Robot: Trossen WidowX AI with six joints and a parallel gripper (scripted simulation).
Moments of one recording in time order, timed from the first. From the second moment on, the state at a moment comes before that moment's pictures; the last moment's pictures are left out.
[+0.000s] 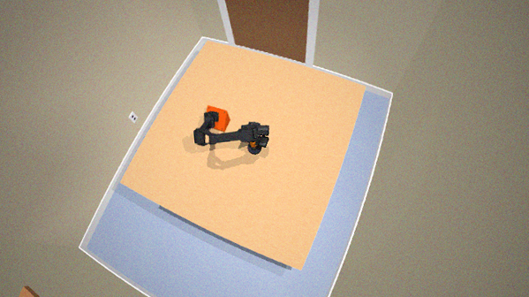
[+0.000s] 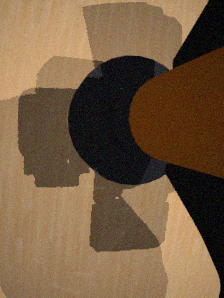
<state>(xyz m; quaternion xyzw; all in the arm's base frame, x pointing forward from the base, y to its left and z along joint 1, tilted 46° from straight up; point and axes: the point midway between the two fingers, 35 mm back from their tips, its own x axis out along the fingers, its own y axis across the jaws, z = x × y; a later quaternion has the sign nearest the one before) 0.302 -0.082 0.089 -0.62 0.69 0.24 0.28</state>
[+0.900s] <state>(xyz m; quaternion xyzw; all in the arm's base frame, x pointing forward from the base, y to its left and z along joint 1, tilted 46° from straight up) 0.302 -0.083 0.087 -0.64 0.67 0.31 0.23</state>
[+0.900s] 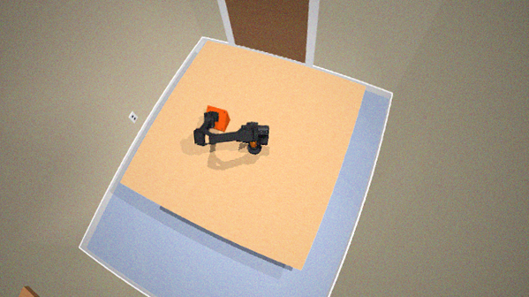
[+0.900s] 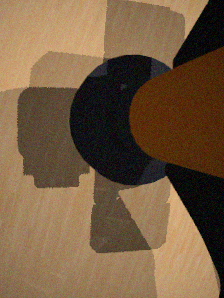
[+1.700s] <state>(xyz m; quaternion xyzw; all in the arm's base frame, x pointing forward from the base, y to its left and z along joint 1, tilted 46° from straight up) 0.302 -0.083 0.086 -0.66 0.63 0.37 0.16</state>
